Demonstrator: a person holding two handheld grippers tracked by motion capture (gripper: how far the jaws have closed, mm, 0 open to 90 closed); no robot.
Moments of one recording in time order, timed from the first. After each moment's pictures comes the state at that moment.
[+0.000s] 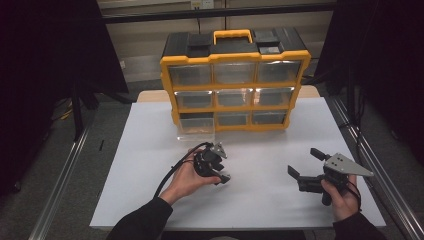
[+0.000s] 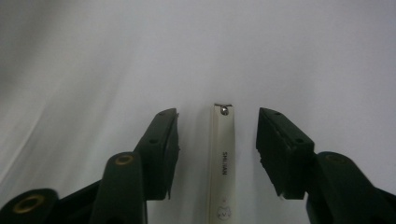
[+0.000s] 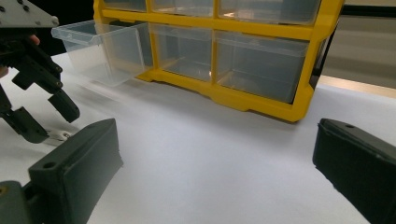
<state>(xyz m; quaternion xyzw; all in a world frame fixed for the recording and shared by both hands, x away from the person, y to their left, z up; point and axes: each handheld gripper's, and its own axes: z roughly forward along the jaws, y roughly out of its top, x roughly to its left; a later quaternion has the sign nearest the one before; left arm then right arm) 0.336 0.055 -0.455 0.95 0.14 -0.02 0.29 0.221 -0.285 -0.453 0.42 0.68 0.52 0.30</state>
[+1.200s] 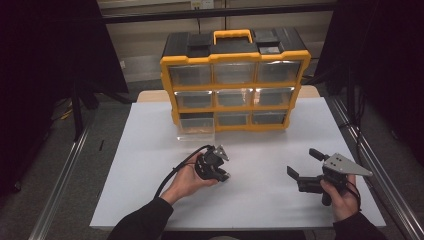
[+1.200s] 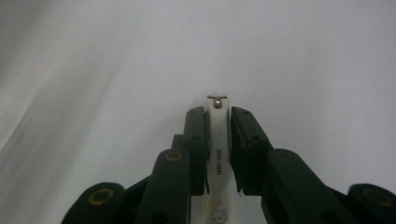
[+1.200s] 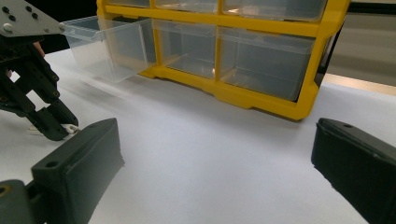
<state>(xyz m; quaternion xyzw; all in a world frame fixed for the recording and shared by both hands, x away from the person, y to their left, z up) 0.333 0.053 -0.461 0.95 0.15 -0.01 0.28 0.222 -0.284 -0.454 0.41 0.68 0.52 0.30</state>
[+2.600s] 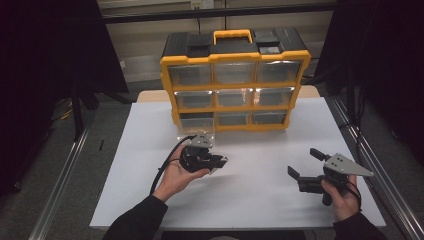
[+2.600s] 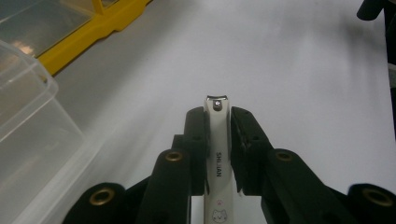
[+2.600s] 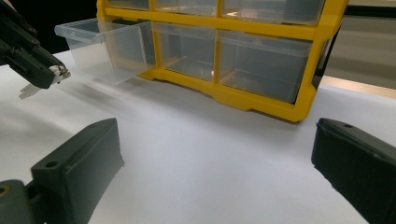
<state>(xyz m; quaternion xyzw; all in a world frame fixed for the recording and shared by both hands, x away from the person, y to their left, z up) 0.333 0.089 -0.424 0.88 0.18 0.01 0.44 0.221 -0.285 -0.453 0.41 0.68 0.52 0.30</state>
